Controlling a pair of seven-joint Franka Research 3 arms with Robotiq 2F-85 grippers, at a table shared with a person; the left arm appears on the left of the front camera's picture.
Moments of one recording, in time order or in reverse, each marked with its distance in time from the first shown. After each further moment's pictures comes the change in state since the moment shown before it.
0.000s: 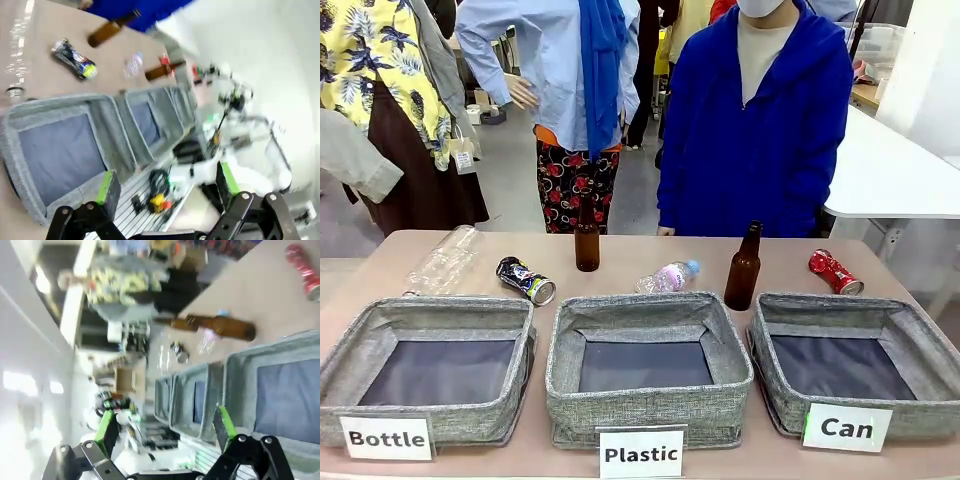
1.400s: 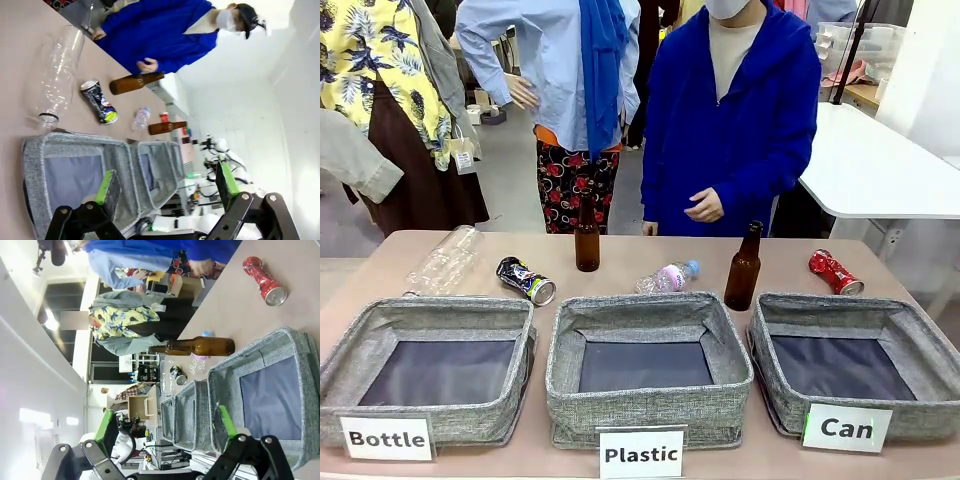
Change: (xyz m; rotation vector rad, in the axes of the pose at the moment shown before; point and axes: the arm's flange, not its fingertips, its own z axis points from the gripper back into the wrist) left arm 0.018 0.055 0.013 -0.023 -0.256 0.161; right arm 0.000 -0.045 0.038 0.019 -0.124 -0.113
